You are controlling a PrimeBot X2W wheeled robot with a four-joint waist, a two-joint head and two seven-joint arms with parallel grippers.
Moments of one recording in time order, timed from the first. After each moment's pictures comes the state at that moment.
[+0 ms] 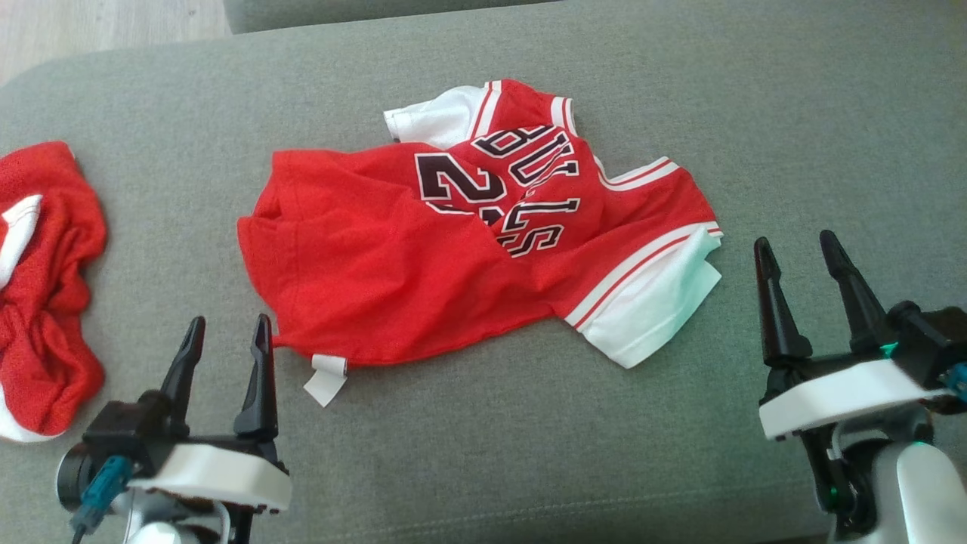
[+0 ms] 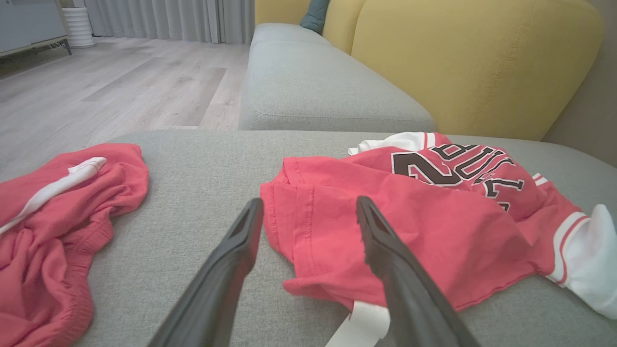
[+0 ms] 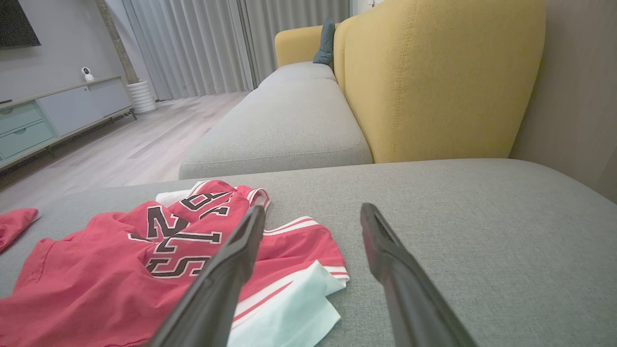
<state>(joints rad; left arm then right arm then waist) 0.08 0.26 -0.24 -0.07 -0.34 0.18 -0.18 -0.02 -0.05 -0.01 -0.11 0.17 0.13 0.08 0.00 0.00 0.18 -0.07</state>
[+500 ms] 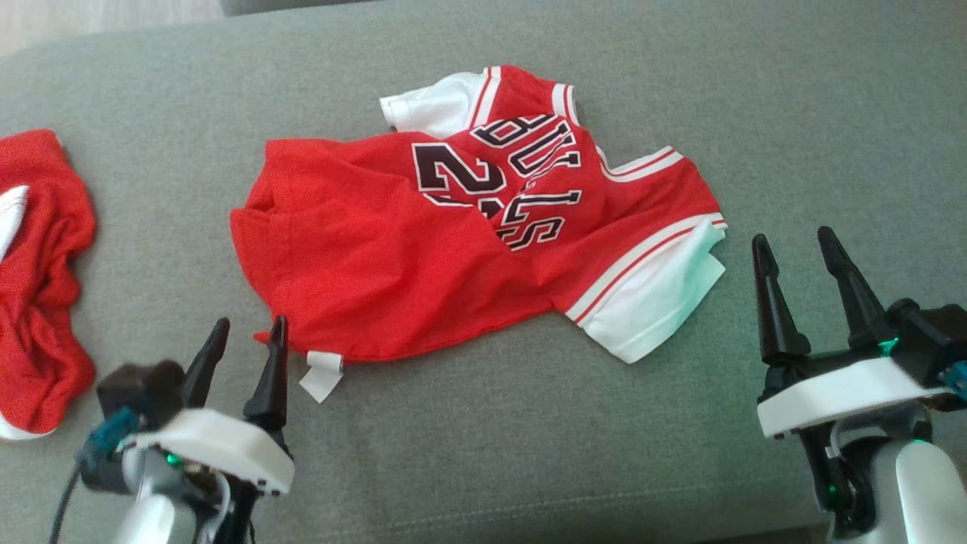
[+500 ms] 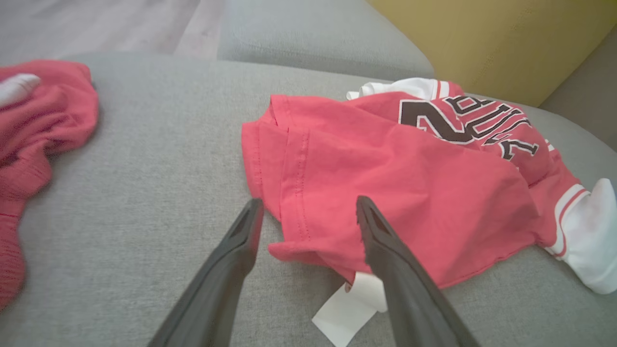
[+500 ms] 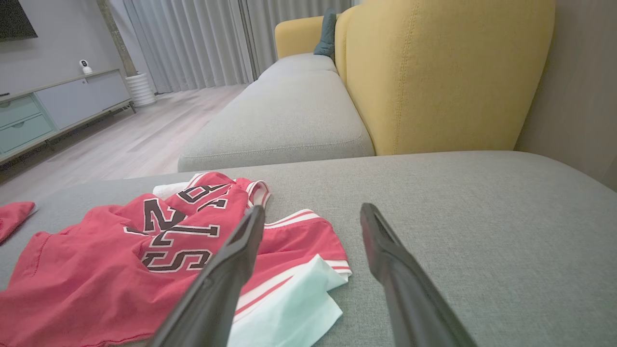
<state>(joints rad) 0.01 0.26 -0.25 0.01 -0.44 0.12 -0.05 -0.03 -0.05 0.00 -0.12 0.17 0.13 0.08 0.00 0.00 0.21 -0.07</state>
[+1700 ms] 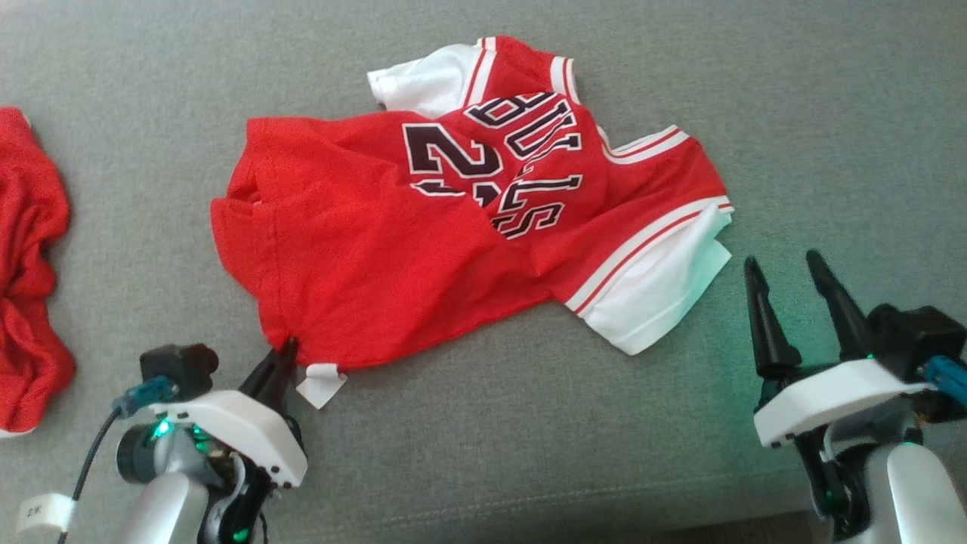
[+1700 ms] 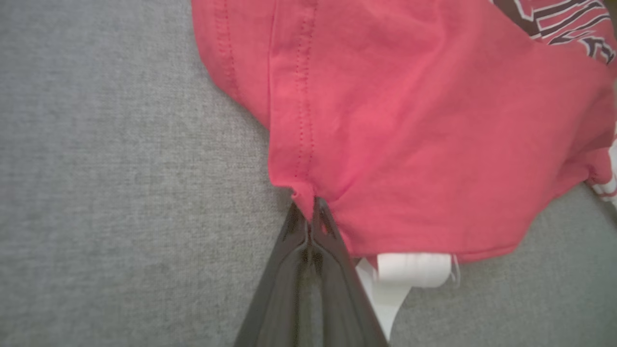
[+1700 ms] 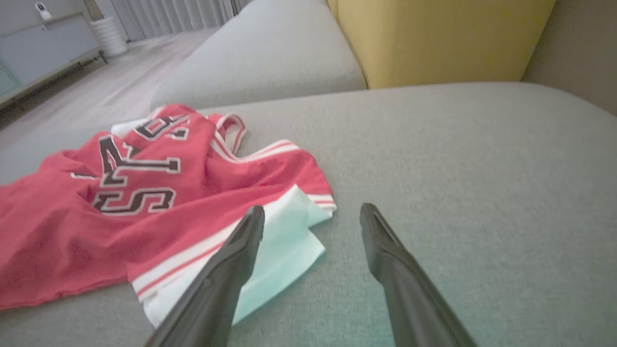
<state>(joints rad) -0.11 0.25 -0.31 0.28 -0.55 0.03 0.06 -0.04 -0.05 -0.01 -0.04 0.17 0.13 0.11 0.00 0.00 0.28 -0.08</state>
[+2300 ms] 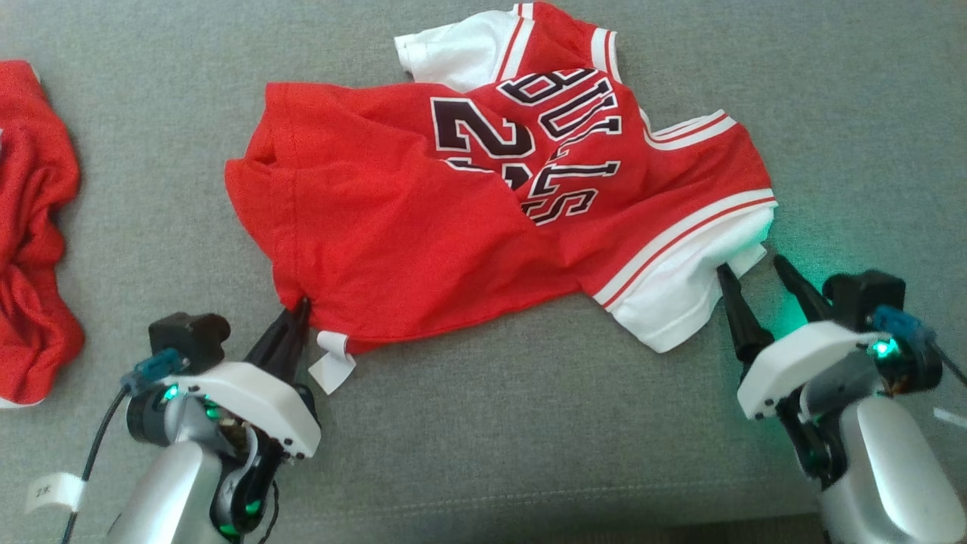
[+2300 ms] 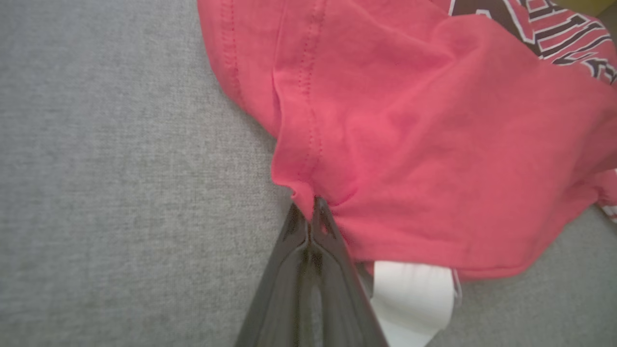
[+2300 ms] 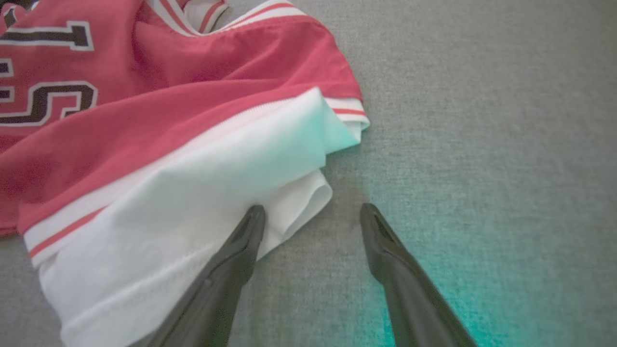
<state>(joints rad) -0.18 0.25 -0.34 0.26 -0.53 0.03 0.01 -0.20 -0.12 0.05 0.29 0.18 0.13 0.15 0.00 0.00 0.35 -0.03</state>
